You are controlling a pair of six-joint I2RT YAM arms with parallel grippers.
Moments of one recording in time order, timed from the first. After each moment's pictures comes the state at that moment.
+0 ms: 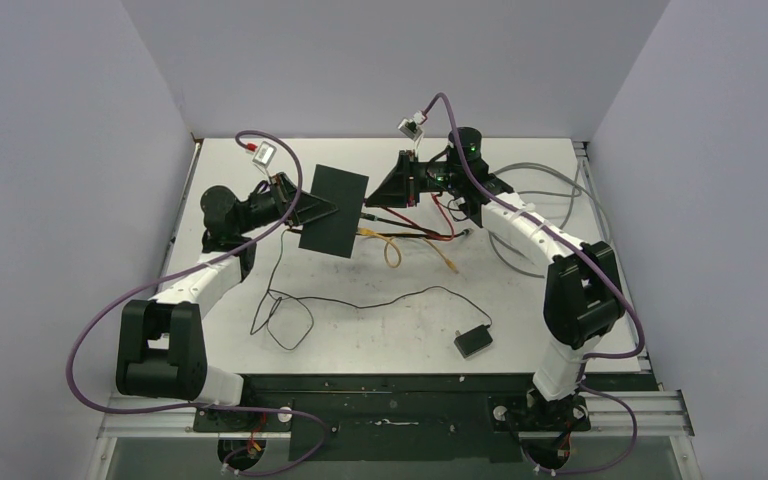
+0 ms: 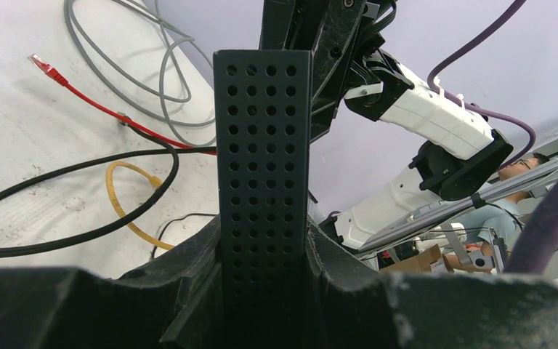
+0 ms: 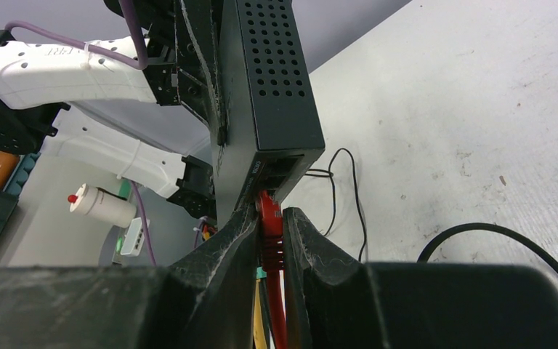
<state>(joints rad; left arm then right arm) -0.09 1.43 0.80 0.90 1.08 -1.16 0.45 1.78 1.42 0.19 -1.13 0.55</state>
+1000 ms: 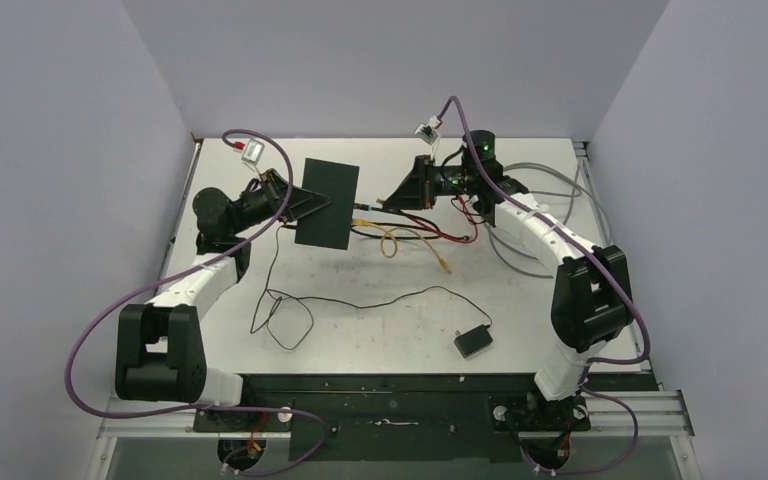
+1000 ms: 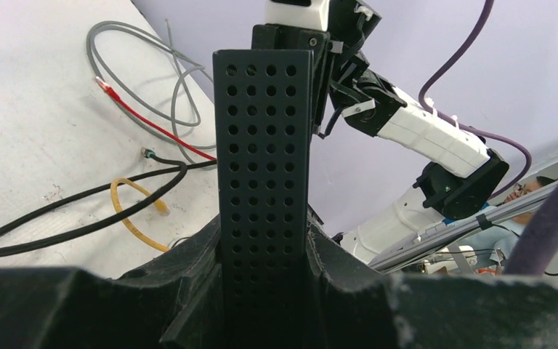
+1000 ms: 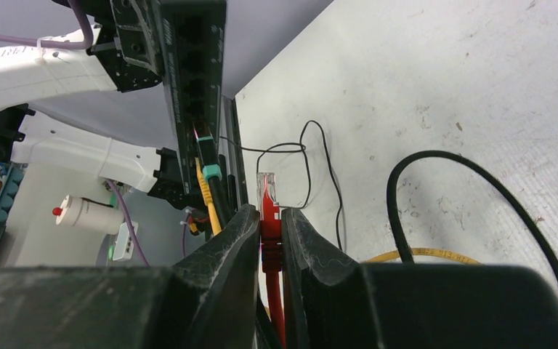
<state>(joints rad) -0.06 1.42 0.79 0.96 1.04 -1.20 0.38 1.74 1.37 0.04 -1.11 0.46</state>
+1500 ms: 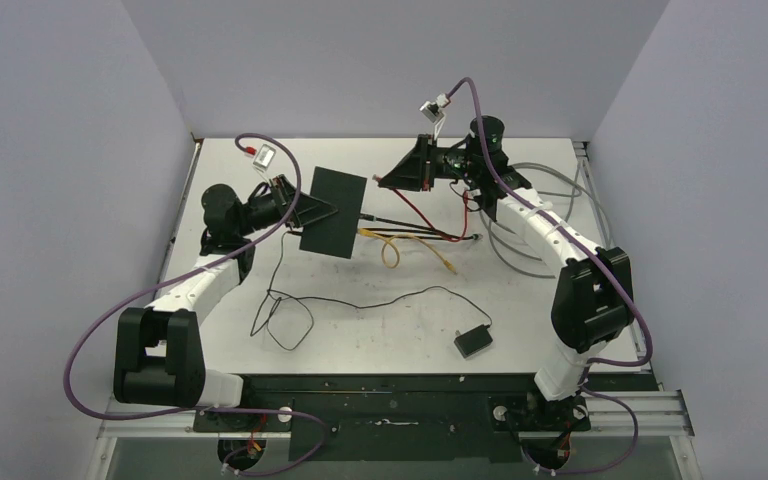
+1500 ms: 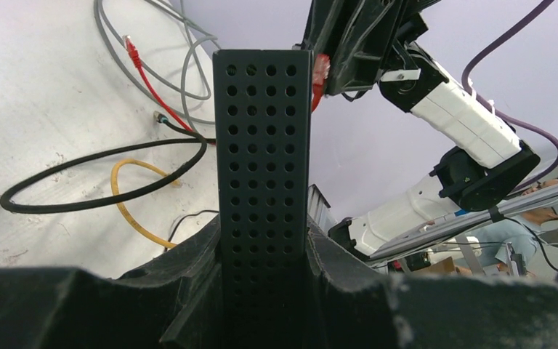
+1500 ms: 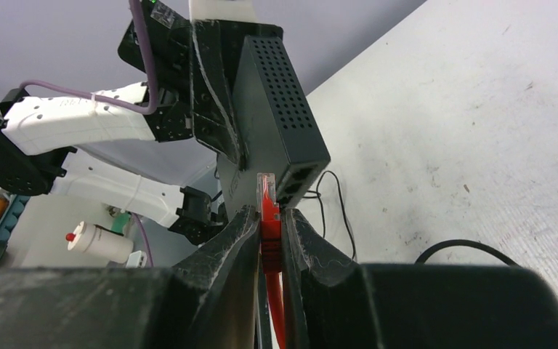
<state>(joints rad) -0.09 1.39 0.79 0.77 1.04 -1.08 0.38 1.74 1.45 0.20 -1.10 0.64</state>
